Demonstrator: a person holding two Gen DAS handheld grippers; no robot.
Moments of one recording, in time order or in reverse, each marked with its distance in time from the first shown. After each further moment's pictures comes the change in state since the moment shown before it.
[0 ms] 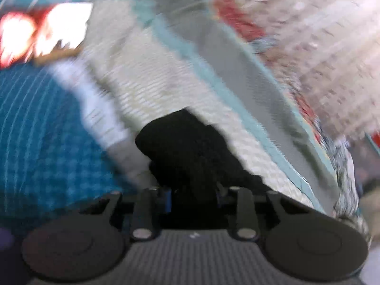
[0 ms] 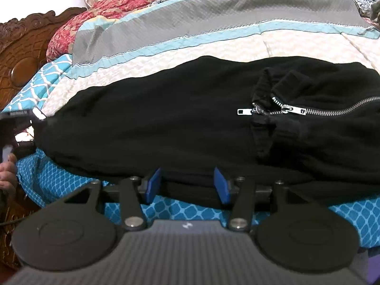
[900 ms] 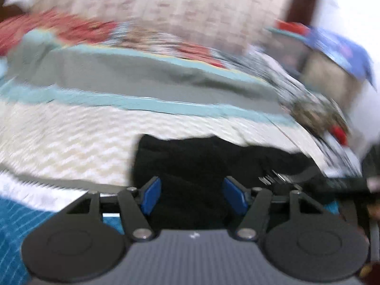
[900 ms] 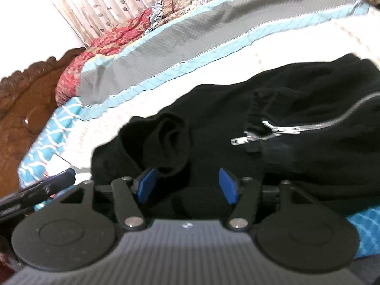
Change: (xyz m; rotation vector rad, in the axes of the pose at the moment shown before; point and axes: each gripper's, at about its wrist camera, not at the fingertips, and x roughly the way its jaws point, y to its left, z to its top) left arm -0.029 -0.117 -0.067 0.612 0.074 -0.202; right arm -0.006 -0.030 0.027 0.218 -0.071 0.145
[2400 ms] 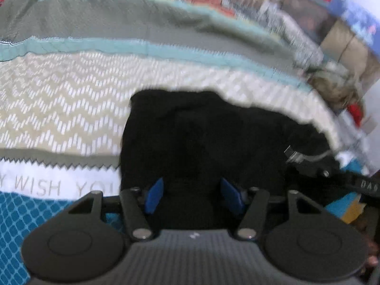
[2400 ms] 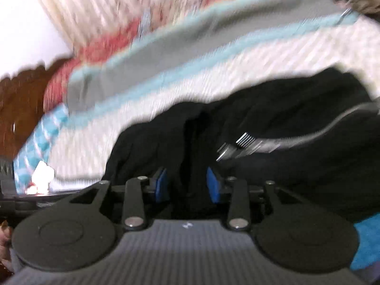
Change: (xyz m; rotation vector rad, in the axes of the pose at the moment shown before) left arm 0.073 -0.038 0.003 -0.046 0.257 -0.035; right arm -0.025 -0.019 -0.009 -0.027 -0.129 -0.096
